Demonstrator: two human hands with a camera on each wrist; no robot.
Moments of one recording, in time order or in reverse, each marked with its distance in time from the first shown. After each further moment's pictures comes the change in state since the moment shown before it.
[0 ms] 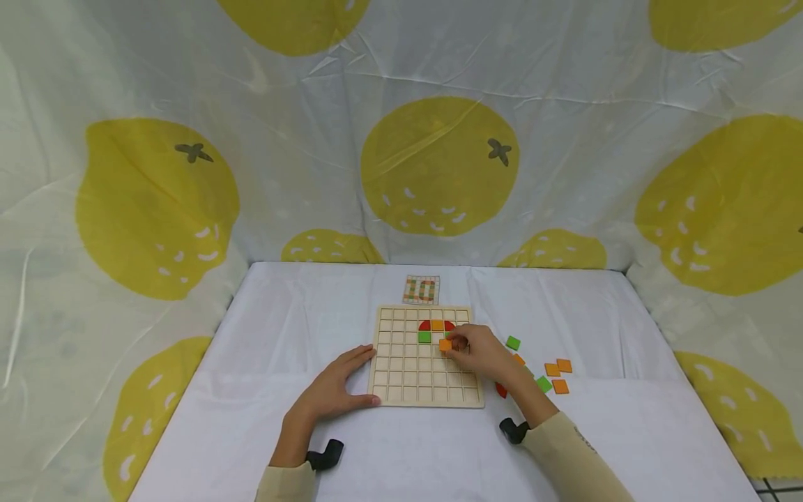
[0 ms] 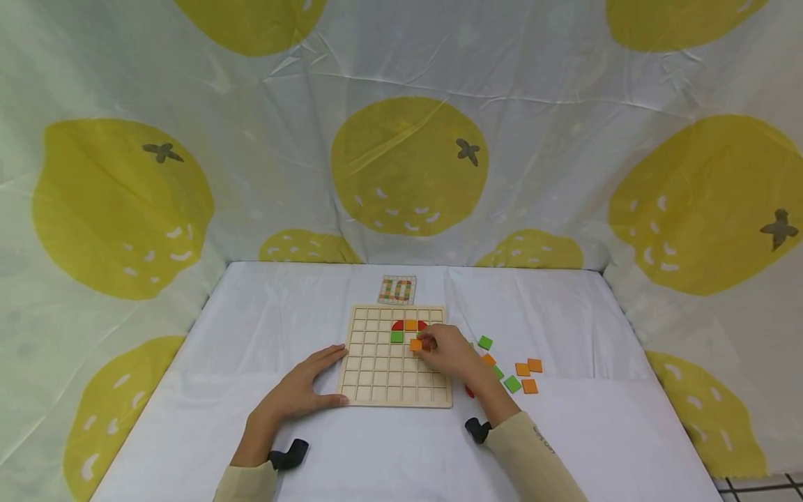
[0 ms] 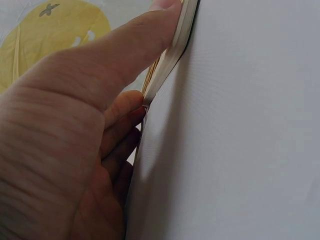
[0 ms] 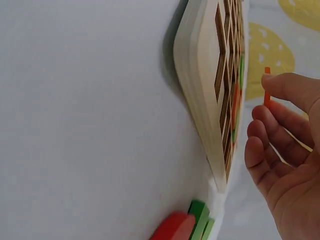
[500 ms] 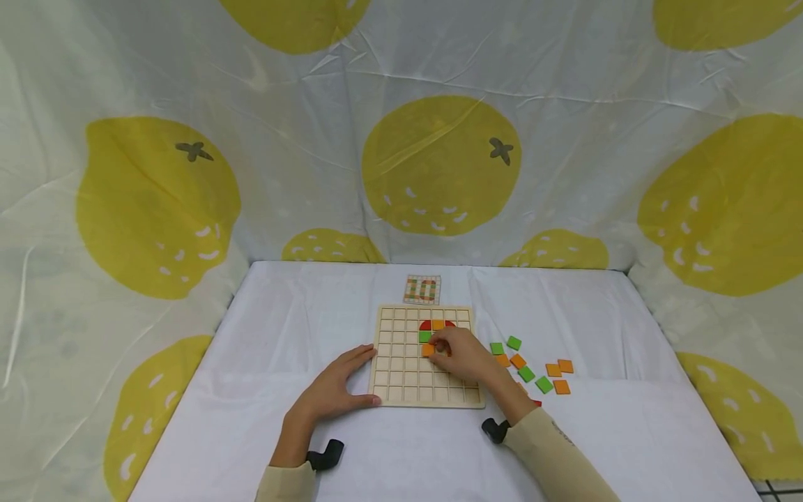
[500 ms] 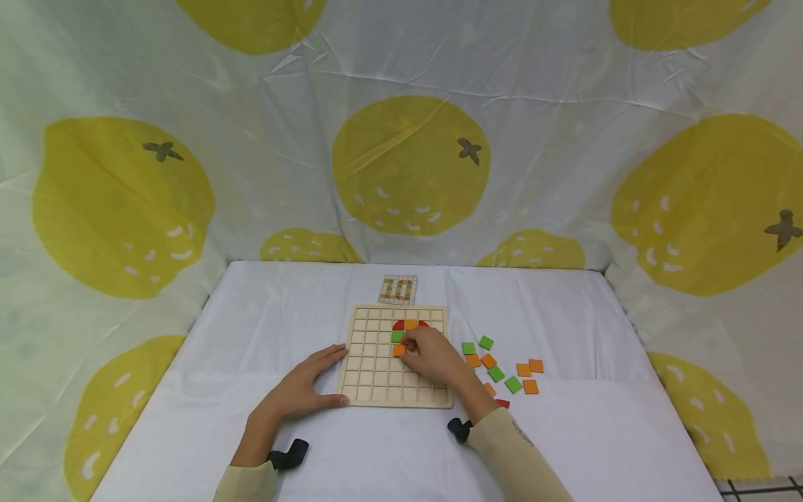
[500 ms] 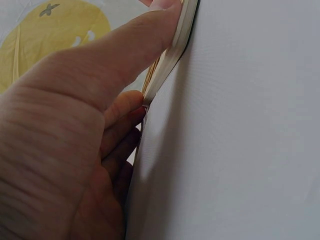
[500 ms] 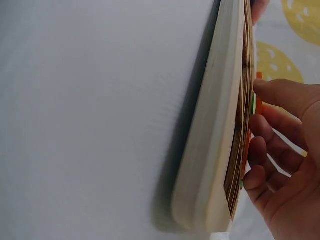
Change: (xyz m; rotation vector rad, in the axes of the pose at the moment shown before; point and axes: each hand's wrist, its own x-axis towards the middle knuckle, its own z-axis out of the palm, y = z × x) left_hand 0.000 0.001 0.001 0.001 0.006 -0.013; right_hand 0.017 -0.015 0.027 -0.053 -0.063 0.020
